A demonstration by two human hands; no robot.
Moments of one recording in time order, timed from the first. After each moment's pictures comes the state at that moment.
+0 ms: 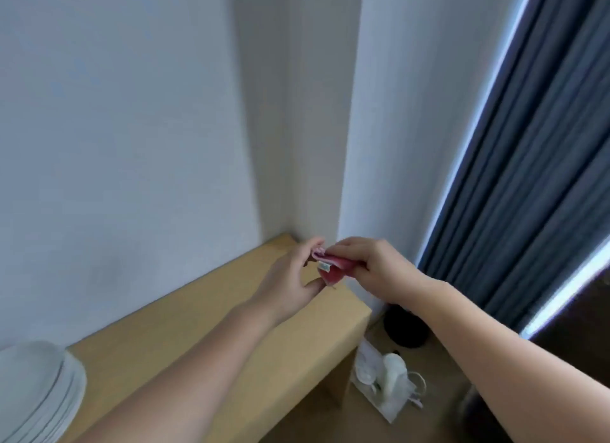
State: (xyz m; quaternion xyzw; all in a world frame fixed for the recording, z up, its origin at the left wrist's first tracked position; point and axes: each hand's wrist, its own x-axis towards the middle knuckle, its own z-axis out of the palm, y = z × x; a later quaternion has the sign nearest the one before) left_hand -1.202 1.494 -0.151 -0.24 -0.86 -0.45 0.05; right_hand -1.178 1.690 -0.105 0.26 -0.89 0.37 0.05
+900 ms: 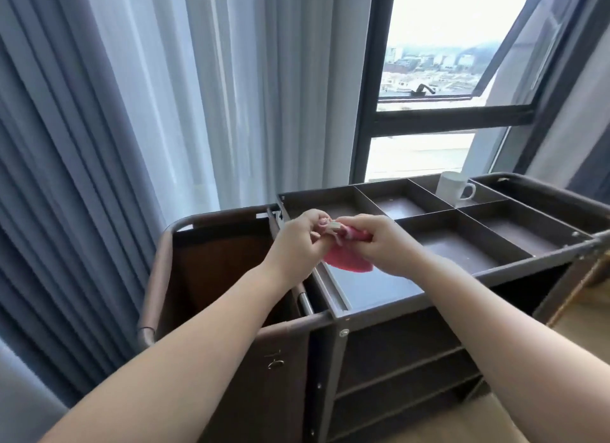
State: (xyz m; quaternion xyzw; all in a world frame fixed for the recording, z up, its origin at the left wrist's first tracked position) left_hand -1.000 2.233 -0.064 -0.70 -0.51 -0.47 -0.19; right_hand -0.820 2.263 -0.037 -0.32 -0.83 0.32 0.32
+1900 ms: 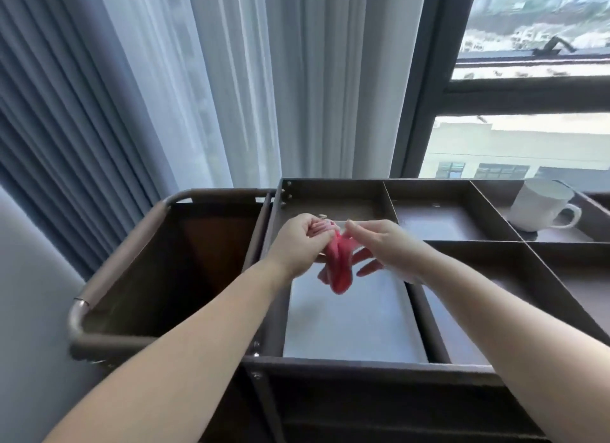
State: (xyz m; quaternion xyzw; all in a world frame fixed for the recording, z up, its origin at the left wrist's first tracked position) left_hand -0.904 2.370 -0.100 -0.45 -0.65 -0.52 -0.32; right_hand -0.752 2.461 -0.086 -0.29 -0.75 0.58 0.12
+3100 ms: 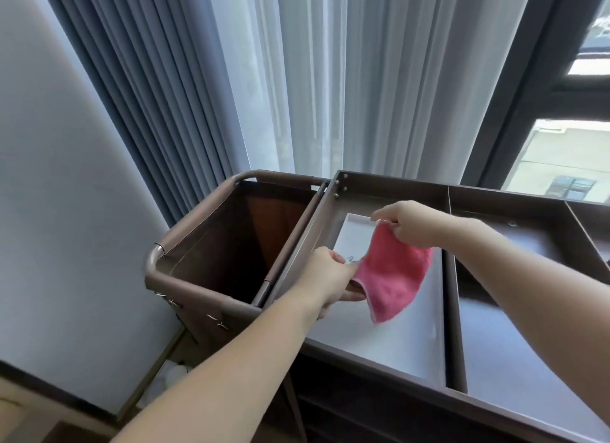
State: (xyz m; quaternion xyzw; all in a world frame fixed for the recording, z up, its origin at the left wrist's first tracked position) left_hand -0.851 2.335 -0.112 -0.16 -0.73 -0.53 -0.39; right_hand -0.796 2.539 -0.090 -0.20 -0.96 0.19 0.00
